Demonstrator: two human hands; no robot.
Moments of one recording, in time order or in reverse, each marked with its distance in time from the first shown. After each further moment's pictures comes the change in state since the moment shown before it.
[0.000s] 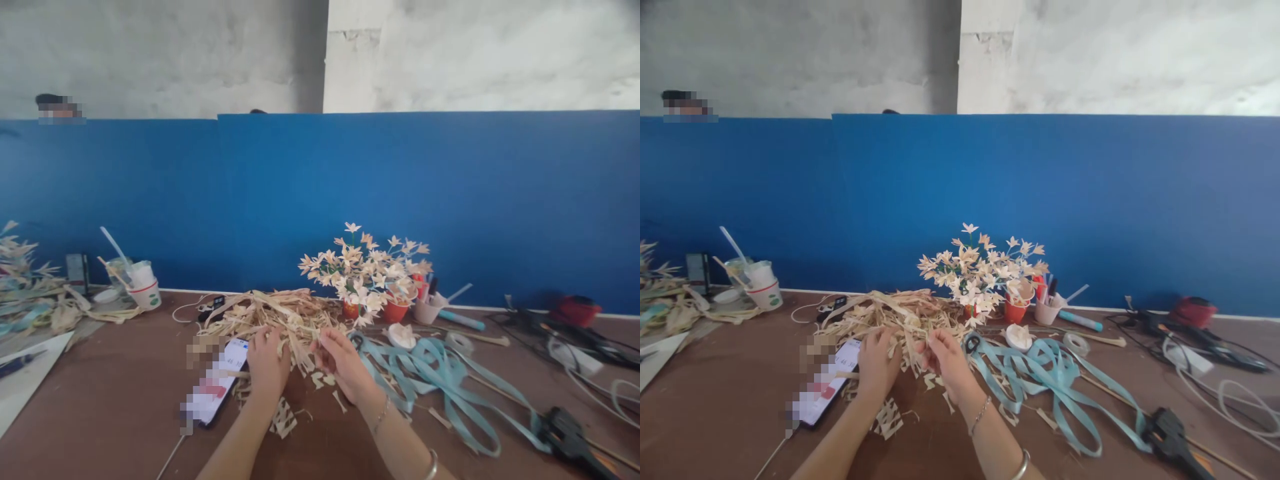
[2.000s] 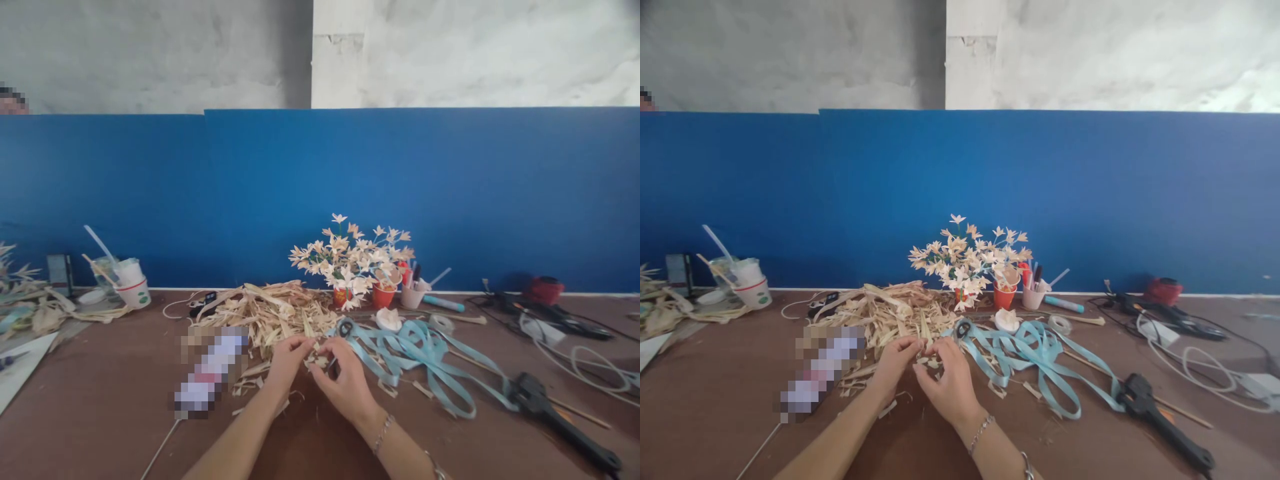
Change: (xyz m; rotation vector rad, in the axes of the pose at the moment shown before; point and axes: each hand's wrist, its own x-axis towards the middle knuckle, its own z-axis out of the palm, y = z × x) left_hand -0.018 0.045 0.007 -0.896 -0.558 -0.448; right_hand -0.044 0.024 -0.021 -0.954 0.193 -0.660
